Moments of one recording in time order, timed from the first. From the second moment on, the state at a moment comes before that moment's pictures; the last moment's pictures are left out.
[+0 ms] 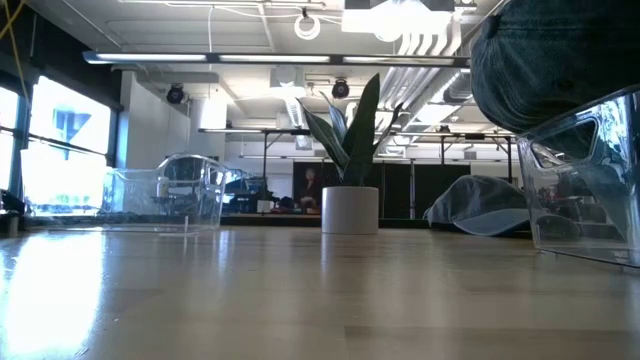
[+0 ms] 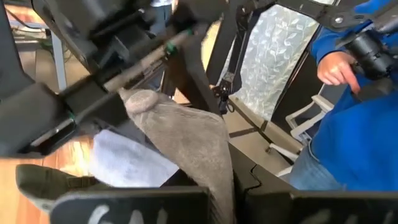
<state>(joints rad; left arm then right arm) -0.17 1.51 1.55 -0.24 0.41 -0.16 0.33 1.41 1.43 -0.42 -0.26 0.44</state>
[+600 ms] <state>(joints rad) -0.17 1.51 1.55 -0.20 0.38 -0.20 0.33 1.22 1.28 -0.22 -0.17 0.49</state>
